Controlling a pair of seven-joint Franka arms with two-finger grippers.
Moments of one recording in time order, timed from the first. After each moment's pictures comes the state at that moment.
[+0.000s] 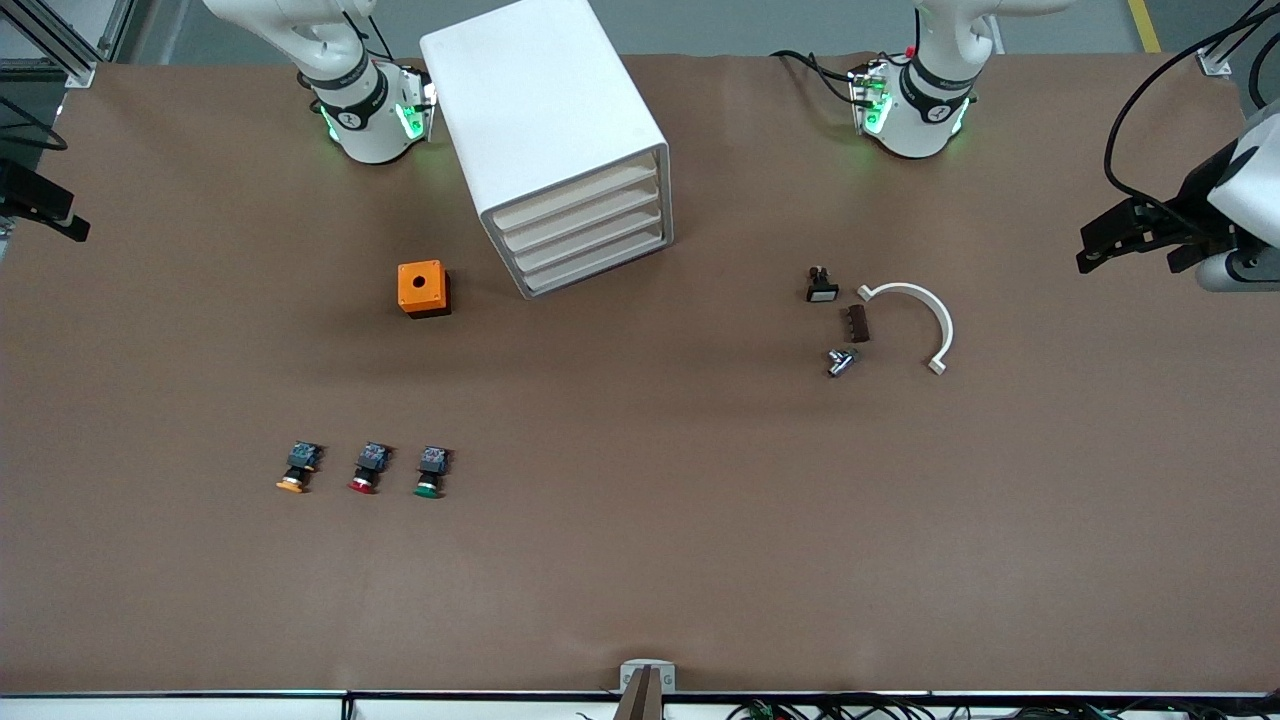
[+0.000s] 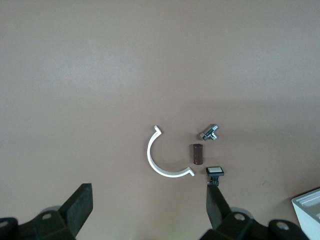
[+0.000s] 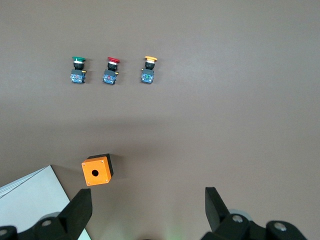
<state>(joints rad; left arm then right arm) -0.07 0.01 0.00 -1.55 -0.02 1.53 -0.06 0.02 -0.05 -0.16 -1.54 0.01 1.46 -0.11</state>
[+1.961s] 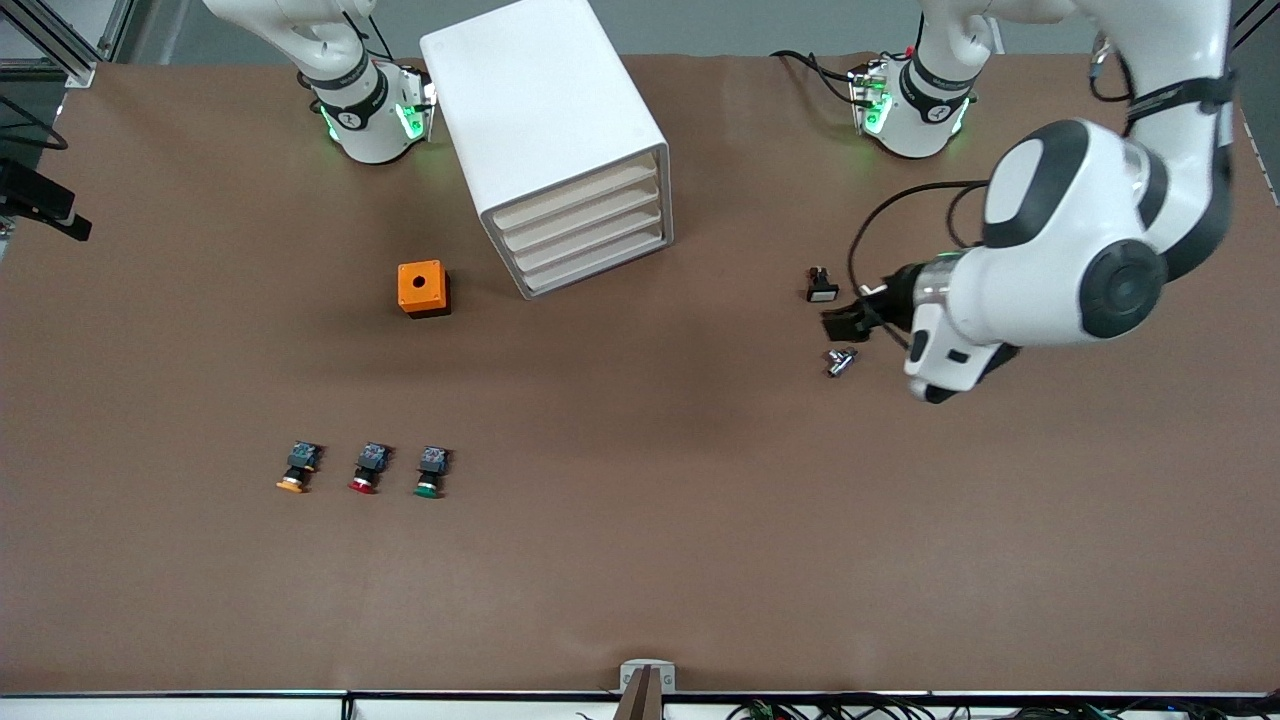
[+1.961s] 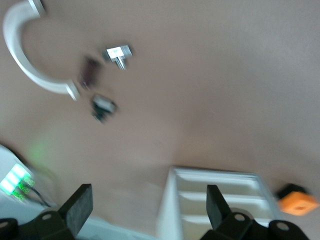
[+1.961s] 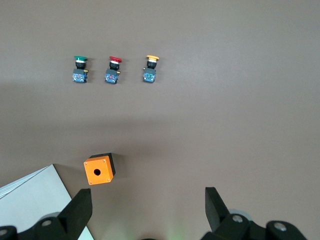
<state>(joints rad) -0.32 0.38 -0.02 -1.45 -0.41 1.50 -0.93 0.02 -0.05 -0.16 -1.54 0.02 1.46 -0.11</state>
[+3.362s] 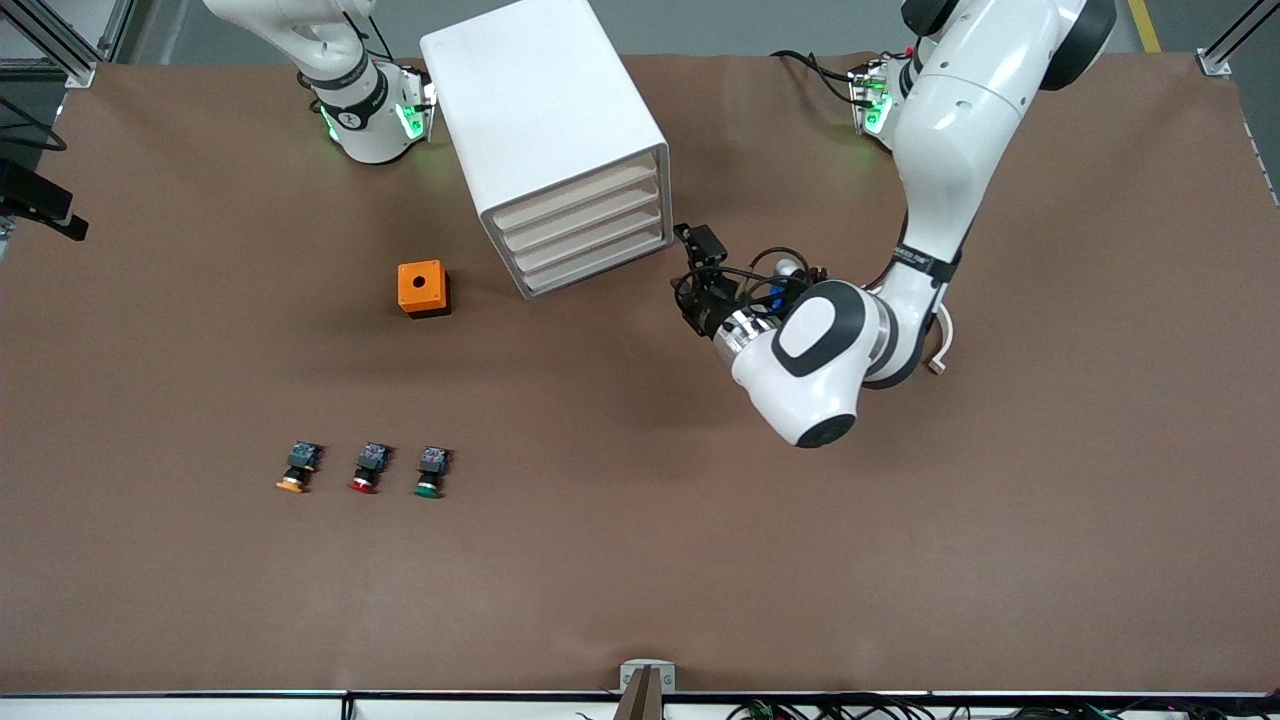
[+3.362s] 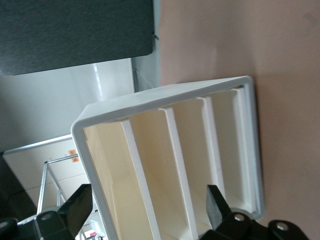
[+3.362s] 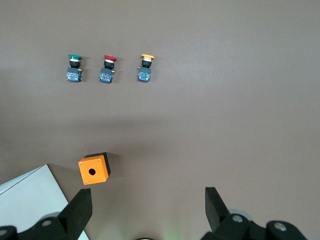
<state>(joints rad) -0.43 0.81 -0.12 -1.28 -0.91 1.31 -2.27 0.02 -0.05 -0.16 -1.54 0.00 1.46 -0.11</state>
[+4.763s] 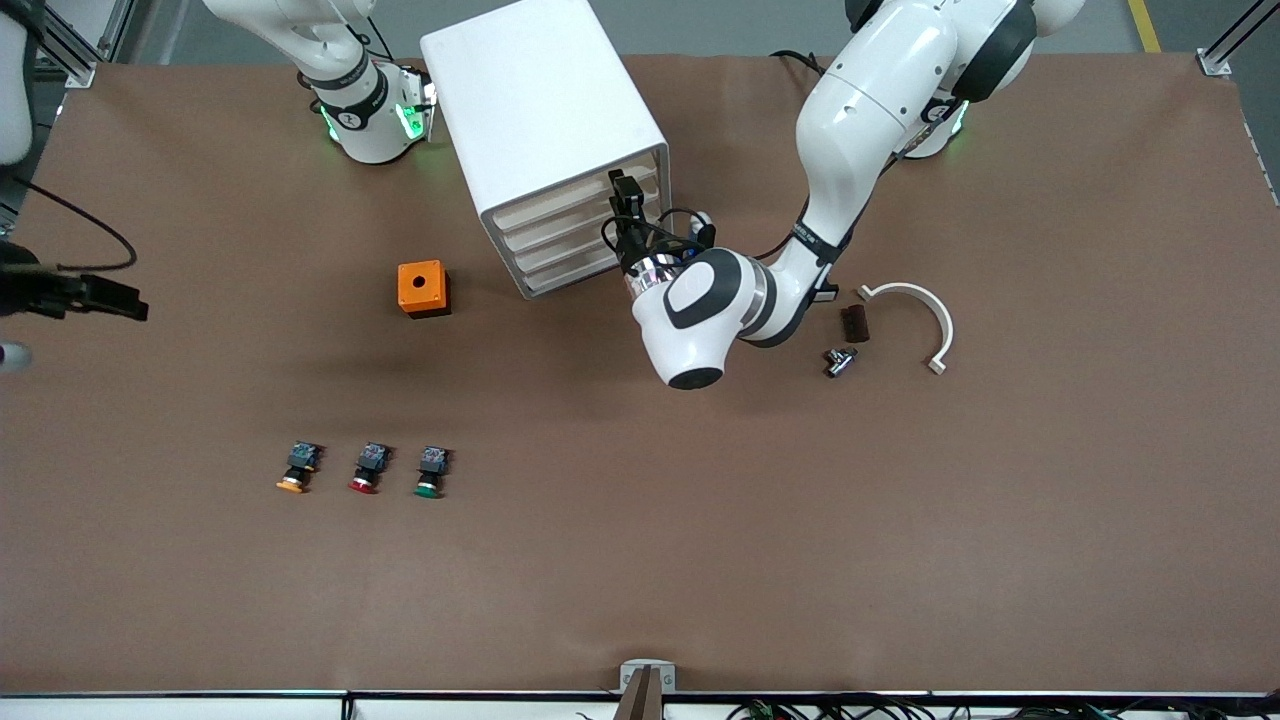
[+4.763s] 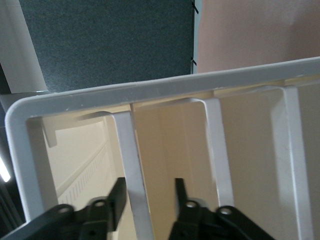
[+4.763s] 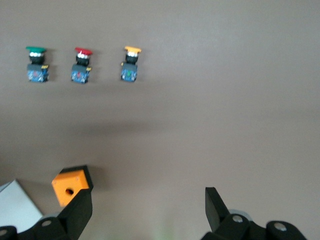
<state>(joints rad) -0.64 0.89 -0.12 -1.30 -1.01 1.29 -2.32 0.02 0.20 -0.16 -1.54 -0.02 1.59 -0.11</state>
